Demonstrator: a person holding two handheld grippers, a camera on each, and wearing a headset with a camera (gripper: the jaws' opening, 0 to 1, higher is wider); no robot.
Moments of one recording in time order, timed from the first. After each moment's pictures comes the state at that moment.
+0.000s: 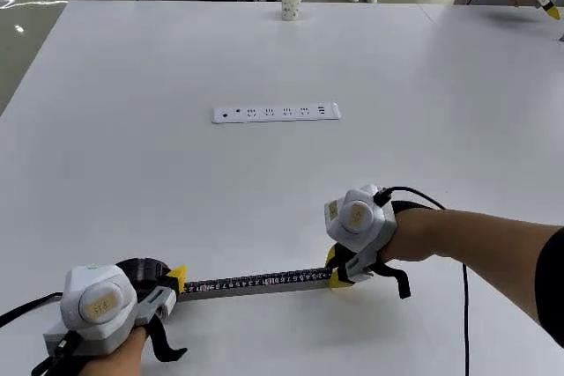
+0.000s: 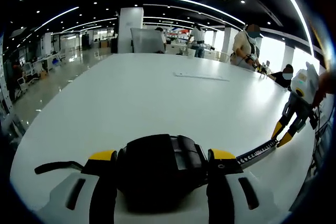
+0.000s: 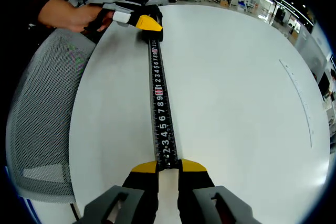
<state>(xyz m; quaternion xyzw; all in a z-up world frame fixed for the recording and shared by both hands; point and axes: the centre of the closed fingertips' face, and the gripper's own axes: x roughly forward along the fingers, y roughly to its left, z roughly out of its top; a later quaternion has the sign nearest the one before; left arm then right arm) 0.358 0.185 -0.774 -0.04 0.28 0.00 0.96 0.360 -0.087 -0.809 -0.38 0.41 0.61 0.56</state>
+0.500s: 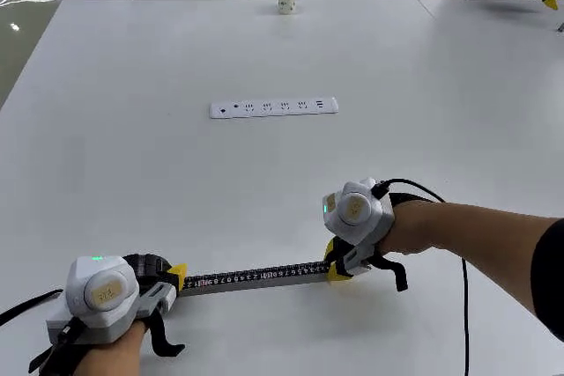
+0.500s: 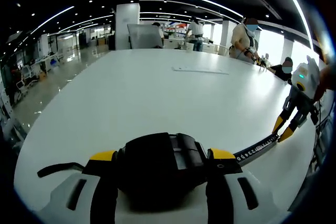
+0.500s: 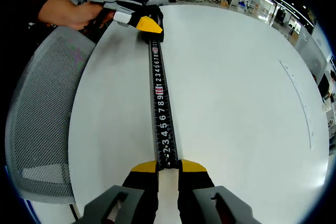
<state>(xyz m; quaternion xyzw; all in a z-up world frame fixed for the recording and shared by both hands) 0.357 0.188 -0.776 -0.03 0.30 -0.01 0.95 0.358 -0.083 -0.809 -0.38 0.41 0.61 0.56</state>
